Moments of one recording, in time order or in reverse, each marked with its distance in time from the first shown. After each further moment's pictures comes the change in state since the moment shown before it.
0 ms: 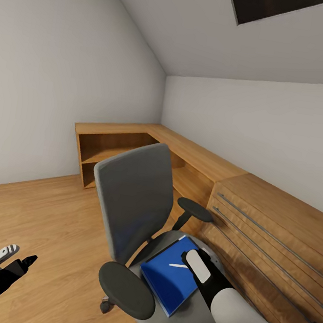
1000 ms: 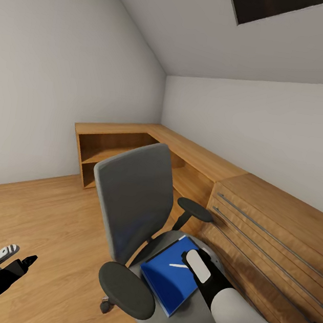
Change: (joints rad) left arm 0.000 0.000 0.000 0.000 0.000 0.000 0.001; right arm 0.000 0.000 0.000 -0.001 0.001 0.000 -0.001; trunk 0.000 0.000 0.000
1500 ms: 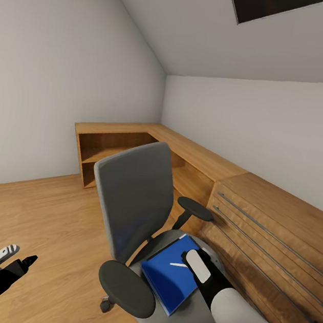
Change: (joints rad) left arm 0.000 -0.002 0.000 0.000 0.000 0.000 0.000; right arm 0.000 0.000 0.002 0.000 0.000 0.000 -0.001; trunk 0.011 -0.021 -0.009
